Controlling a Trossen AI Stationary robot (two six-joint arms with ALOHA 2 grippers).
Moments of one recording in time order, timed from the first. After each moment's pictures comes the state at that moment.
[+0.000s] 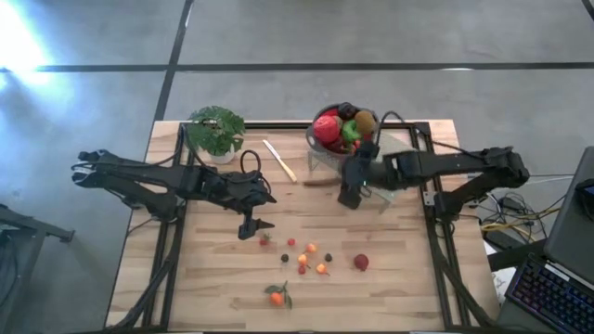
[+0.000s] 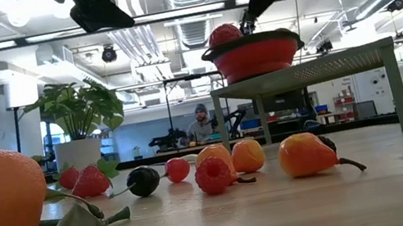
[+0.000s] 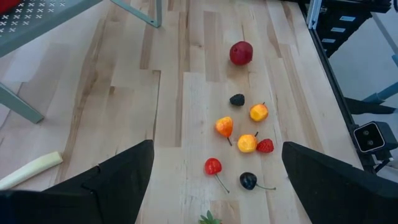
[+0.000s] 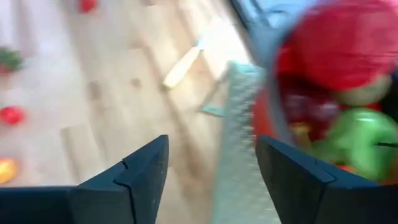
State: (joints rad) left arm -0.13 1.19 1.04 -0.48 0.00 -0.18; right arm 0.07 1.40 1.30 -0.86 0.50 0.24
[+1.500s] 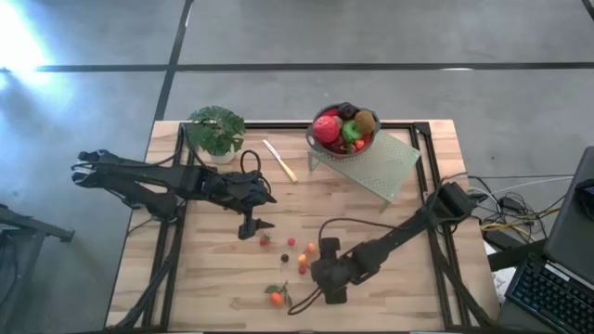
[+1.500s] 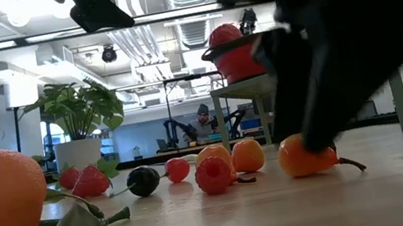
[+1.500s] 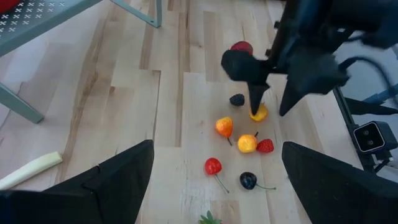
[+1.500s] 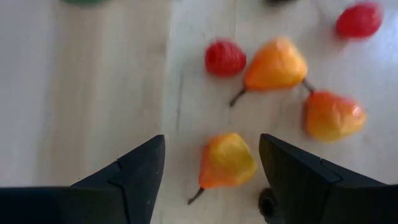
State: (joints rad) left arm -0.13 1.19 1.04 -0.48 0.00 -0.18; right arm 0.53 2.00 1.30 -0.44 0.24 0.43
